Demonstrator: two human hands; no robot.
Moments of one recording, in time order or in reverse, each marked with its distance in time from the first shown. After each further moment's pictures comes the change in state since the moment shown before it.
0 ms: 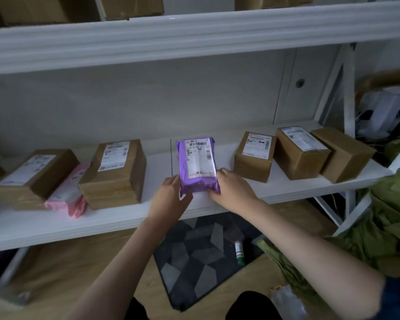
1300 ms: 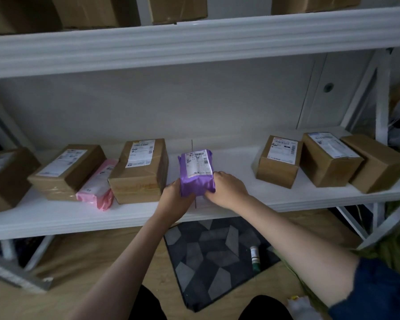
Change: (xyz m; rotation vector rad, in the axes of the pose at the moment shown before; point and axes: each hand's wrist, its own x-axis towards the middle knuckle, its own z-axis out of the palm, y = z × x) left_hand -0.005 -0.047 -0.021 -0.275 -0.074 -0.257; right_hand 0.046 -0.056 0.032 0.036 -0.123 0.022
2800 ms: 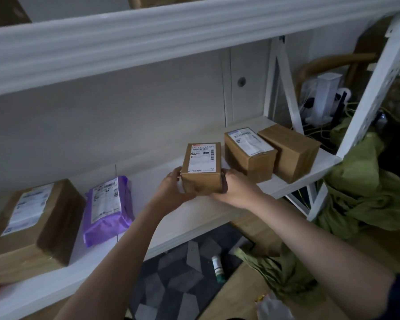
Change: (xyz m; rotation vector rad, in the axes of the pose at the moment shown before) left_hand 0.122 0.121 0.143 0.073 -0.312 0.180; right_hand -0.066 0.195 -0.084 0.181 0.104 0.248
